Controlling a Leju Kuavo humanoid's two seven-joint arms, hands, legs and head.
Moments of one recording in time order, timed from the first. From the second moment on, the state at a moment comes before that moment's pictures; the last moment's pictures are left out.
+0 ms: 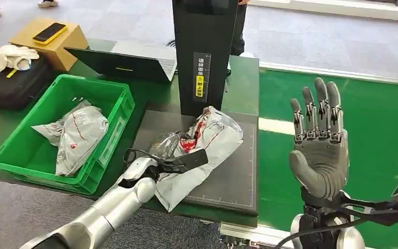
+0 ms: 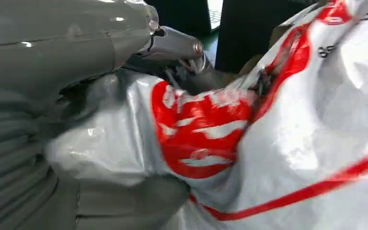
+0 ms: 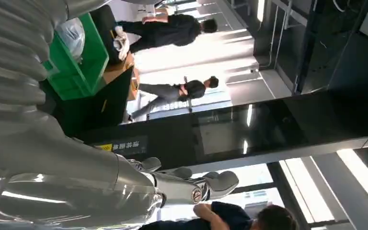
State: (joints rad) left arm -0.55 -0.04 -0.76 -0.51 -0.81 0.09 -0.26; right arm -0.09 0.02 0.11 -1.89 -0.27 0.03 -0.48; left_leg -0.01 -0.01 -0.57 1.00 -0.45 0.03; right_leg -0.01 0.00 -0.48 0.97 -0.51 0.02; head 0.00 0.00
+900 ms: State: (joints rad) left arm -0.37 0.07 -0.56 -1.23 -0.54 0.63 -0.34; right arm -0.01 0.00 0.08 -1.90 -0.29 -0.01 -0.50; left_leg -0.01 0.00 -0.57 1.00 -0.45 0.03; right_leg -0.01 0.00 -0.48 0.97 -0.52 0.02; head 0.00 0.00
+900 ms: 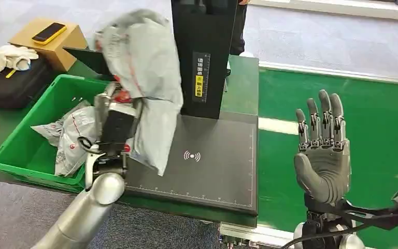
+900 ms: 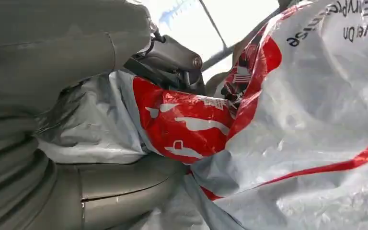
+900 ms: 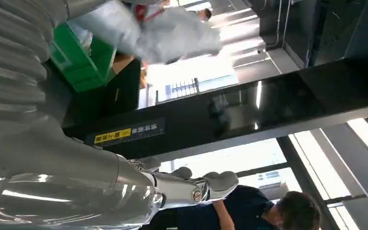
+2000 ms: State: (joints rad) left arm -0.32 0.08 -0.08 -1.30 -0.49 0.65 -0.32; right arm 0.07 -0.01 0.08 -1.98 -0.27 -0.03 -0.50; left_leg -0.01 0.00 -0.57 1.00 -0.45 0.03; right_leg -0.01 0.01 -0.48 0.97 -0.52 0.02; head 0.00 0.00
